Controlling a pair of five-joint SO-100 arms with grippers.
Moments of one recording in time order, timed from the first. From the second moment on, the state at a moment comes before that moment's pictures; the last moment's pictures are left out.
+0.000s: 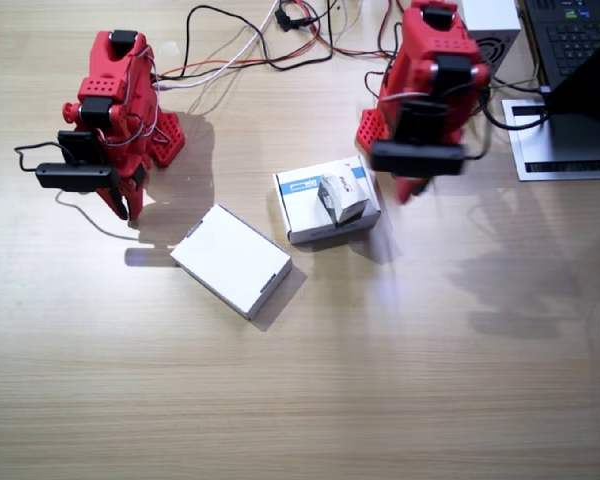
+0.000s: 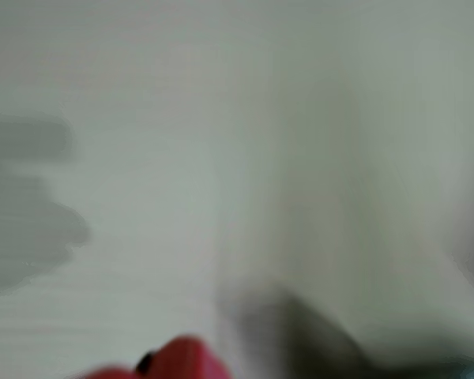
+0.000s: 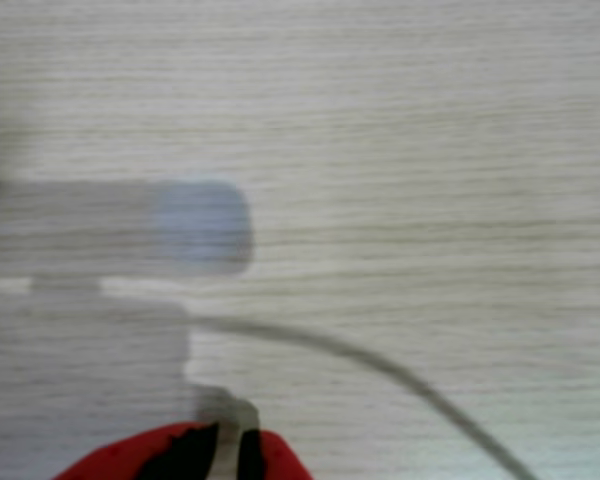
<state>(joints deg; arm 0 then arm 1) -7.2 134.4 113.3 76.6 48.7 0.4 179.8 164.1 84.0 -87.2</state>
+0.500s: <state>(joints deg) -7.8 159.8 154.4 59.3 56.9 0.4 179.8 164.1 84.0 -87.2</state>
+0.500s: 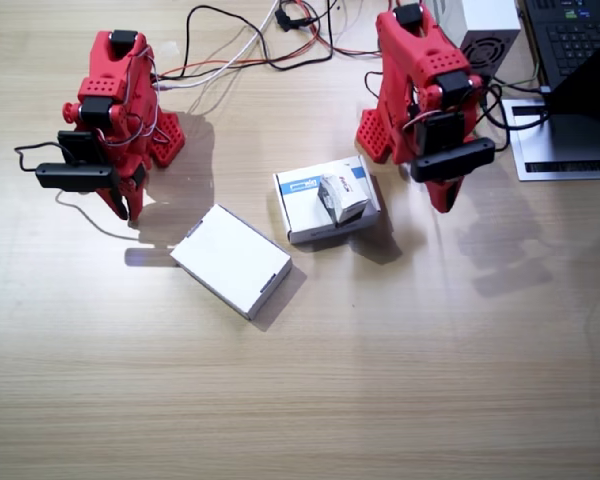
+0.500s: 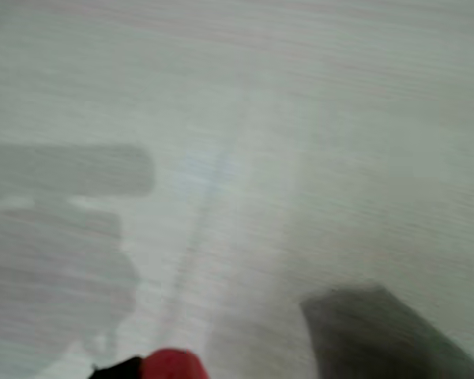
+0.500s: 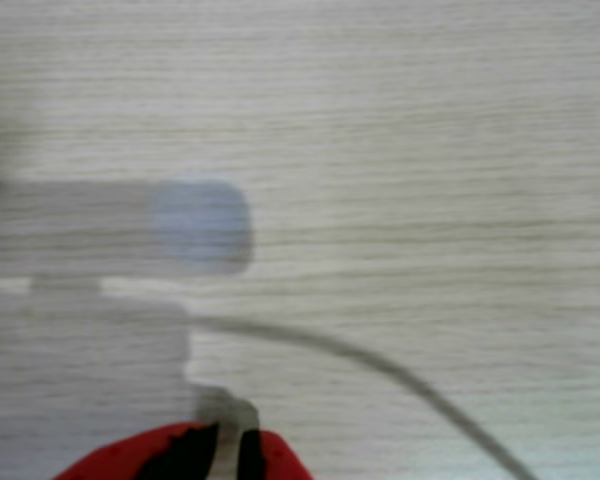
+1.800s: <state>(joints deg) 1.4 185.8 175.3 68.0 69.2 0.4 179.8 164.1 84.0 -87.2</state>
